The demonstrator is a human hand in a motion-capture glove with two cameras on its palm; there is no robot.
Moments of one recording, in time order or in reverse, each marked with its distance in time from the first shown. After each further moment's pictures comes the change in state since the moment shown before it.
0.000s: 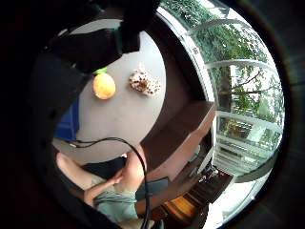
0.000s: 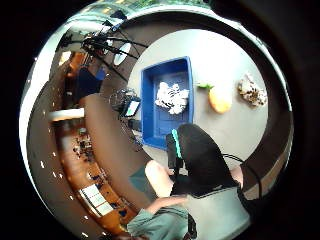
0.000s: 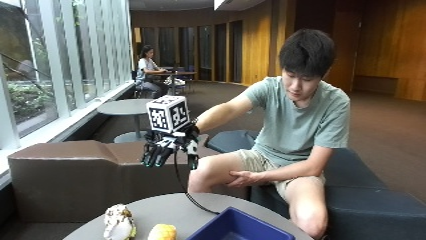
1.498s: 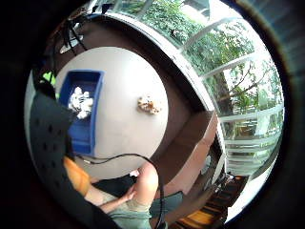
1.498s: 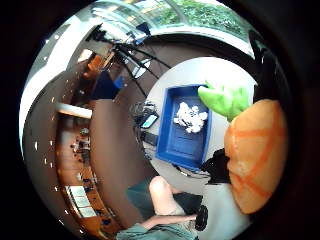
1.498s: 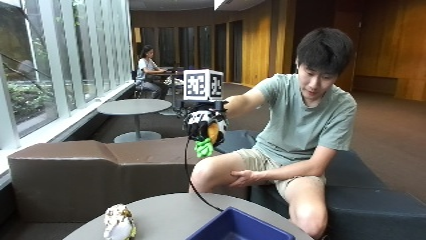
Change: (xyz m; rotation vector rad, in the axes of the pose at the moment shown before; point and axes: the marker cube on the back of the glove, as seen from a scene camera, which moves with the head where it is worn) arm -0.071 0.053 -0.056 0.328 -0.054 -0.077
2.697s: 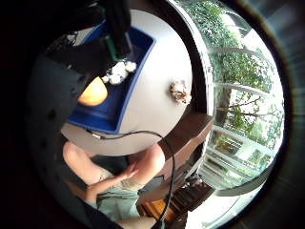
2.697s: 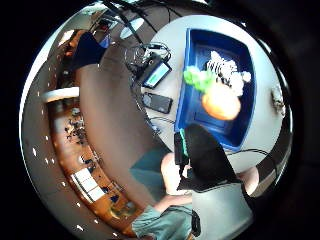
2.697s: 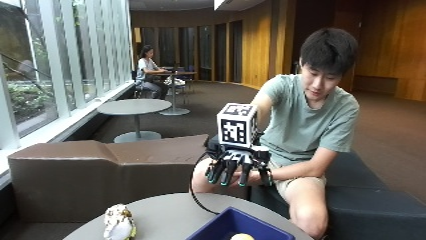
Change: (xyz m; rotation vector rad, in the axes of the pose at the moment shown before) arm -0.126 0.008 0.096 -0.382 0.083 -0.138
